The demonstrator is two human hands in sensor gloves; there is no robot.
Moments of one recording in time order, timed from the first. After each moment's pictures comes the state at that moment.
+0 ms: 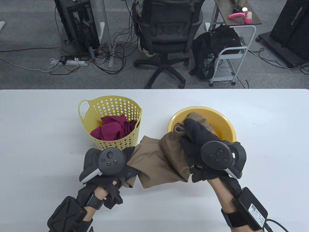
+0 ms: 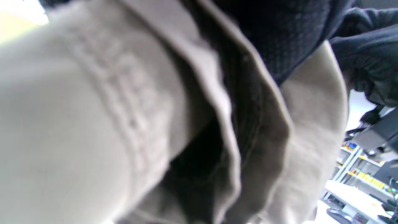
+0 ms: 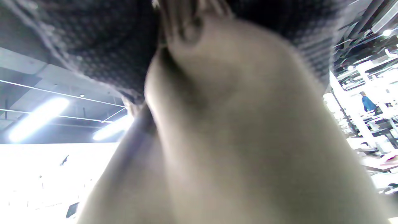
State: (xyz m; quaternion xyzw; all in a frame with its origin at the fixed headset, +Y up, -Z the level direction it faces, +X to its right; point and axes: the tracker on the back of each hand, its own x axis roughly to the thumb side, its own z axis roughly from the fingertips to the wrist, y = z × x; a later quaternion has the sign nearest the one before) left_hand -0.159 -0.581 -0.276 -0.02 -0.23 0.21 0.95; right_hand 0.120 -0.526 -0.279 0.16 -0.27 0.92 0.24
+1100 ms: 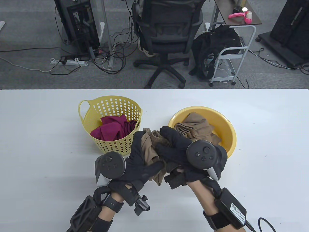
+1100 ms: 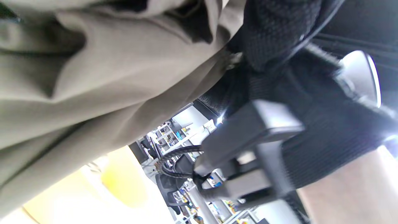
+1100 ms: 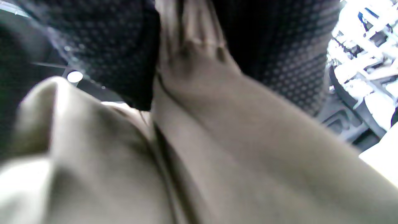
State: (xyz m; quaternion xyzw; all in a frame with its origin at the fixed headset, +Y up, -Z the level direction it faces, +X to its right) left_hand -0.120 -0.604 -0.269 0.02 -0.32 0.47 0.82; right_hand 0.079 -0.546 -0.281 0.15 -0.18 0.87 0.43
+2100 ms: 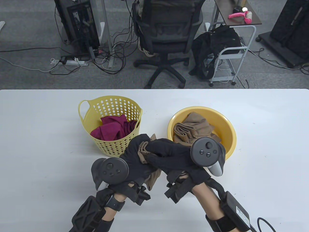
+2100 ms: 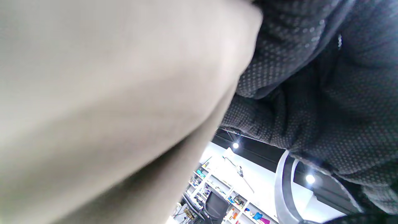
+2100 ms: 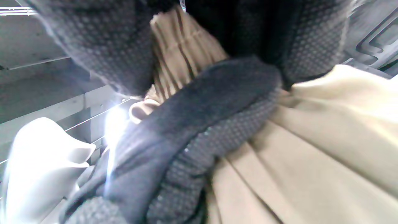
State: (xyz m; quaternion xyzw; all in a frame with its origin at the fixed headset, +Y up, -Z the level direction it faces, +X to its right) left_hand -0.130 -0.591 -0.266 0.14 -0.26 0.40 0.87; right_hand 0.071 -0.547 -0.276 0.26 -0.05 0.82 0.50
